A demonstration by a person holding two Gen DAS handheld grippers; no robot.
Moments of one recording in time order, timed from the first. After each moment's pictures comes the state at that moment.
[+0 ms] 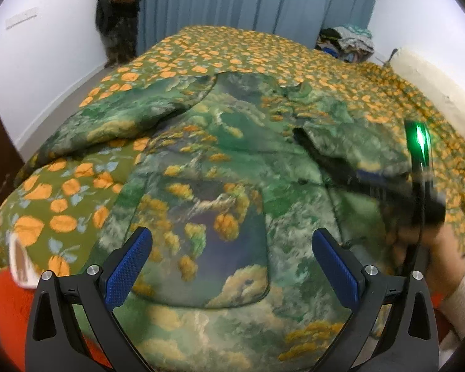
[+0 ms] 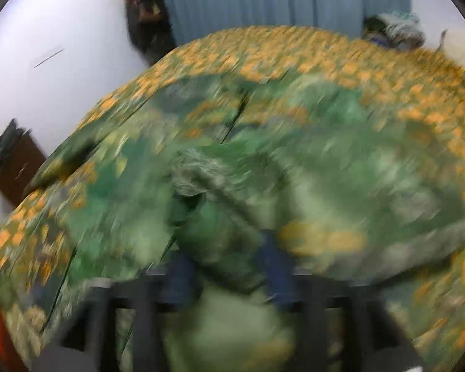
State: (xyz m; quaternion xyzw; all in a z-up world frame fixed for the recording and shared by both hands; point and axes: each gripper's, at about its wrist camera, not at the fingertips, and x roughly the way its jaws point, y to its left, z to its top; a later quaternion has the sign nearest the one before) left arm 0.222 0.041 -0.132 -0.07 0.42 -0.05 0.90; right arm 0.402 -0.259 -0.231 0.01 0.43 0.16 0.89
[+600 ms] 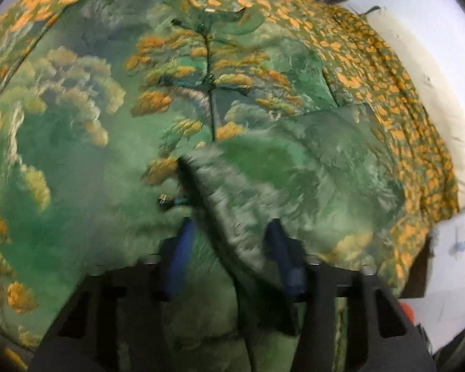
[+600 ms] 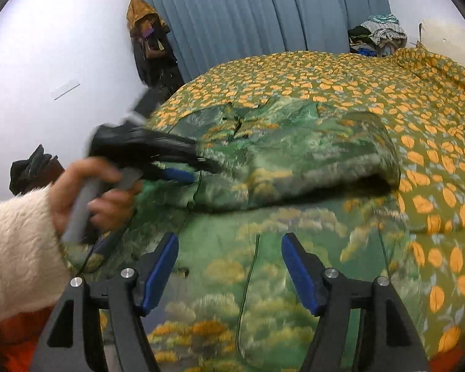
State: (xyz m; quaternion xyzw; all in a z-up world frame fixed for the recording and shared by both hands) left arm 0.435 -0.086 -0.207 -0.12 0.58 -0.20 0.78; right arm 0.285 -0.320 -0.182 0.06 0.38 0.16 0.91
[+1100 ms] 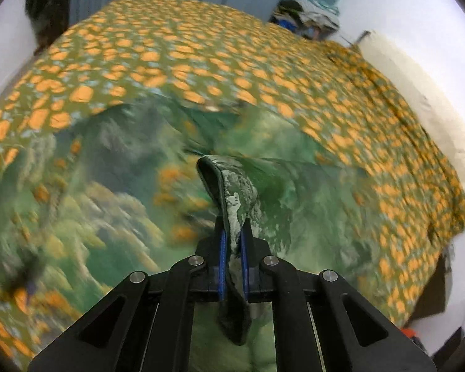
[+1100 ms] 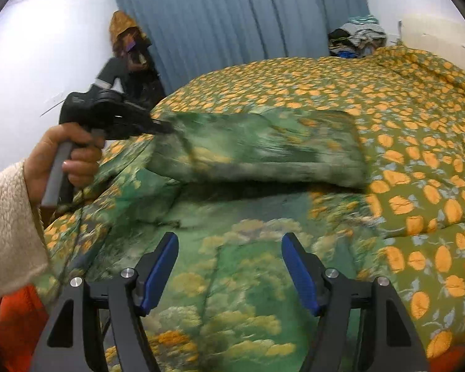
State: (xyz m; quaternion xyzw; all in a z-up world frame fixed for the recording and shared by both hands) left arm 0.500 -0.057 -0.133 -0.09 0.49 -0.16 0.85; right arm 0.304 -0.367 -0.180 0.09 0.36 0.10 0.92
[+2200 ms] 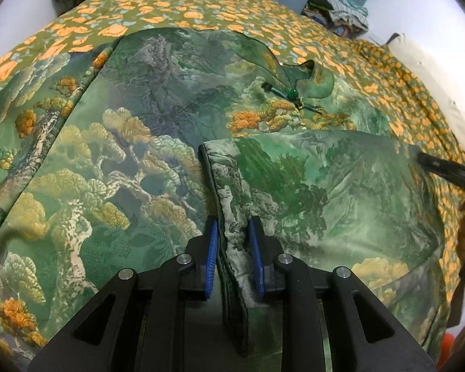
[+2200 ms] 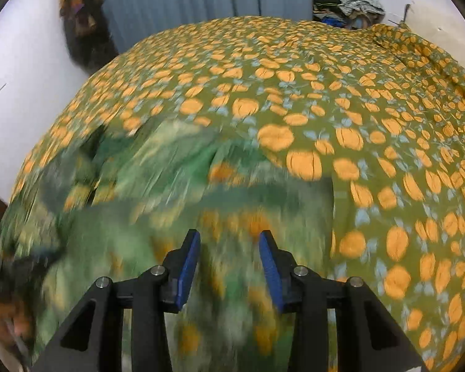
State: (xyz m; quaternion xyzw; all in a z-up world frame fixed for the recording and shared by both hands) left arm 0.496 -0.034 -0.240 -0.10 0.50 -0.12 0.85; right arm 0.613 -0.423 -0.217 0.04 0.48 0.04 0.87
